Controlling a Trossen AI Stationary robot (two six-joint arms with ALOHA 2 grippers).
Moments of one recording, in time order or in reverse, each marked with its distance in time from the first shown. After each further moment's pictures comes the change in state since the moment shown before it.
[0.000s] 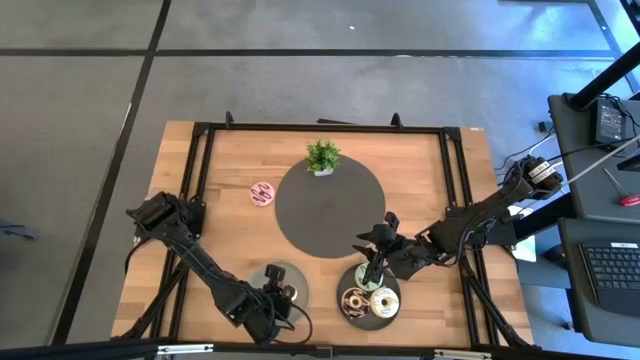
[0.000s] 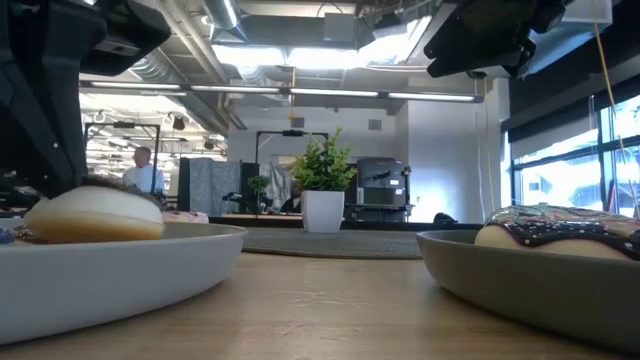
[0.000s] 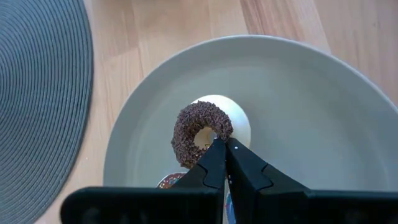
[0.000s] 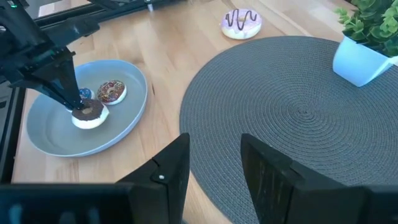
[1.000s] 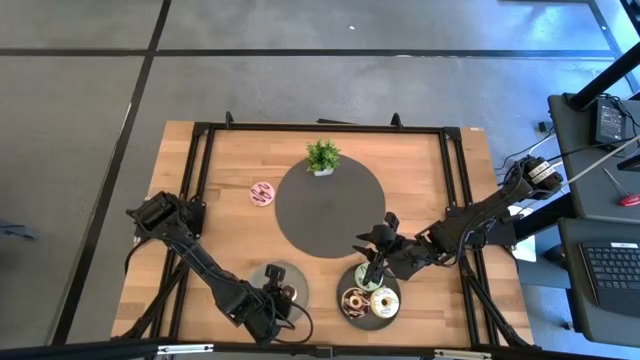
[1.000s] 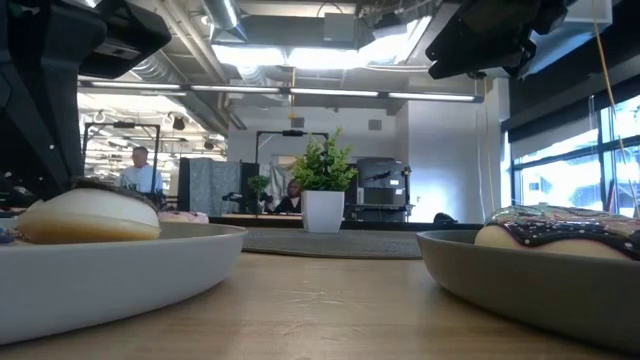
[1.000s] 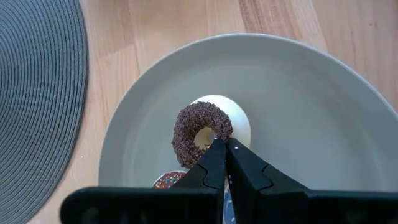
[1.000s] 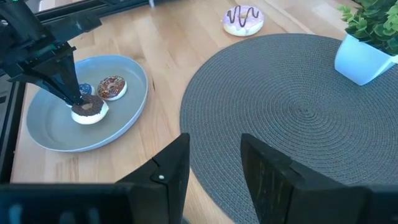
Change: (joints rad) left arm 0.007 -0.001 0.000 -0.001 0.021 -0.007; right arm 0.000 0.000 0.000 -0.008 -0.012 -0.007
